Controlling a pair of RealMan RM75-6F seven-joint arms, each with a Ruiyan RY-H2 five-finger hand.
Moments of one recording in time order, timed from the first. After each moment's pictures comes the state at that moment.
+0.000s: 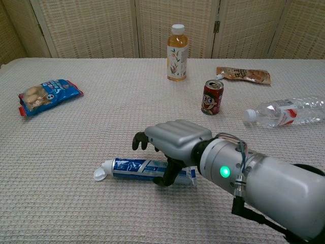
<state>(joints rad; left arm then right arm) -0.08 -1.14 -0.06 -1.74 1.48 1.55 0.32 0.77 -1.86 0.18 -1.64 -0.90 0.98 -0.85</state>
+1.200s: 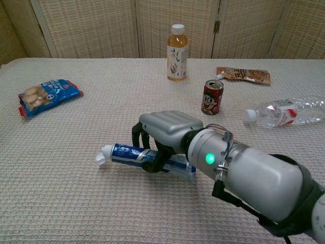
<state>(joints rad) -0.11 -1.15 -0.07 -1.70 1.51 1.53 0.27 0.83 -1.88 0.20 -1.57 -0.92 1.01 -0.68</state>
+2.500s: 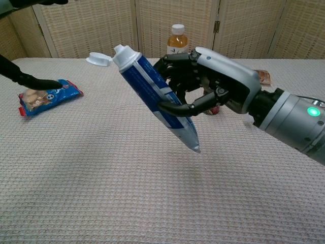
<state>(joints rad) -0.44 -1.29 -0.17 -1.88 1.66 1.29 0.24 0.73 -1.70 0.08 -1.31 -1.71 1.24 0.80</state>
